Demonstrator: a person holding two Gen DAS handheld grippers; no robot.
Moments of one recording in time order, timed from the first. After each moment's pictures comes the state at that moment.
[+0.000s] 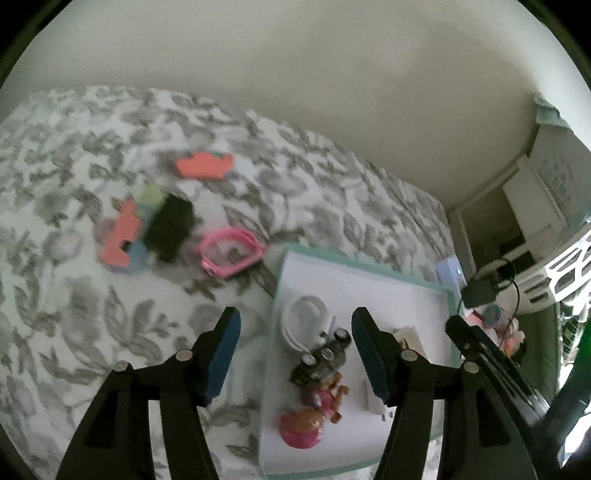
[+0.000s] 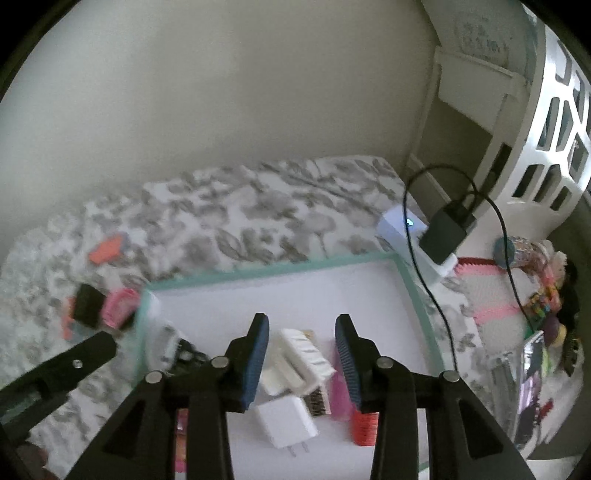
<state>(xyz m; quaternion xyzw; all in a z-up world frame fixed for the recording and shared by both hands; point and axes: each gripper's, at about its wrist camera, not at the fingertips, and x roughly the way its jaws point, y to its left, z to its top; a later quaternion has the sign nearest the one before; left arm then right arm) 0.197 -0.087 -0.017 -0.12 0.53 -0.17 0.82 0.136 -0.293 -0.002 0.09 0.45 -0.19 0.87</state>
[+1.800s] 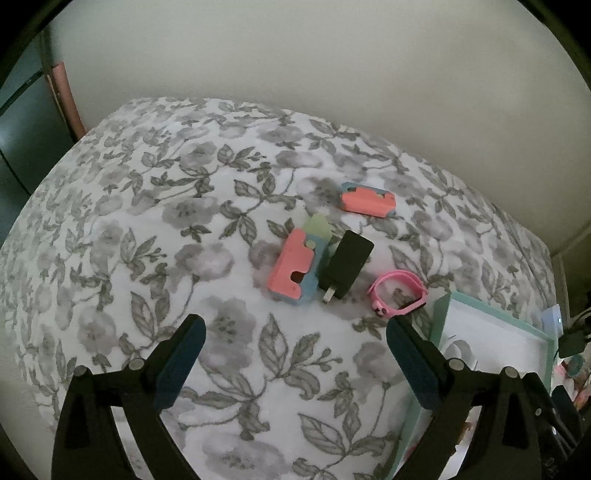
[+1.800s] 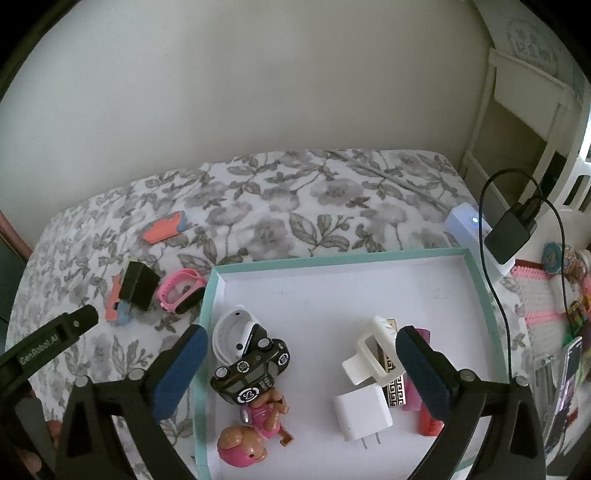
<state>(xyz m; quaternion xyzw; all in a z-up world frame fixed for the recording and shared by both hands) 0.211 -0.010 -0.028 -0.06 0.51 0.03 0.85 0.154 -0.245 -0.013 0.10 0.47 -0.12 0.87</state>
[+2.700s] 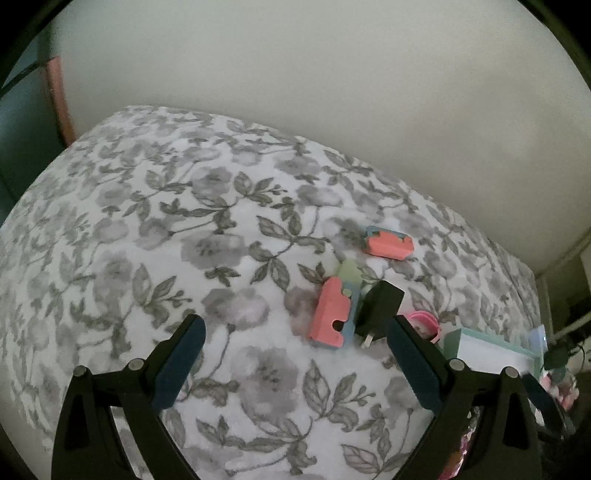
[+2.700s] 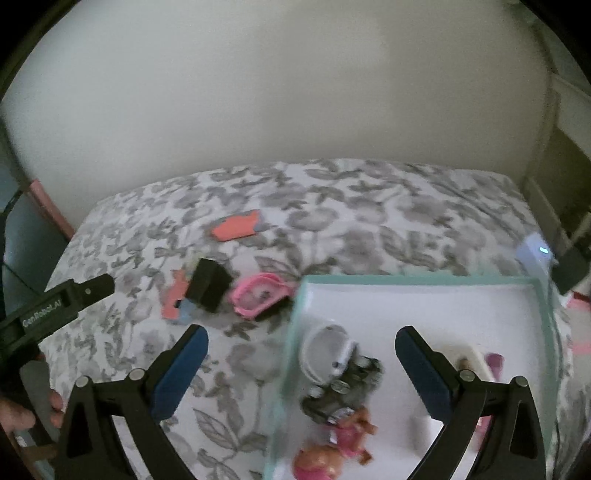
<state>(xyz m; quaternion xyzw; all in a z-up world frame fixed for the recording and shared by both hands) 0.238 0.057 -0.019 -0.10 0.49 -0.01 0.87 0.182 -0.189 -0.016 0.10 0.45 0.00 0.89</state>
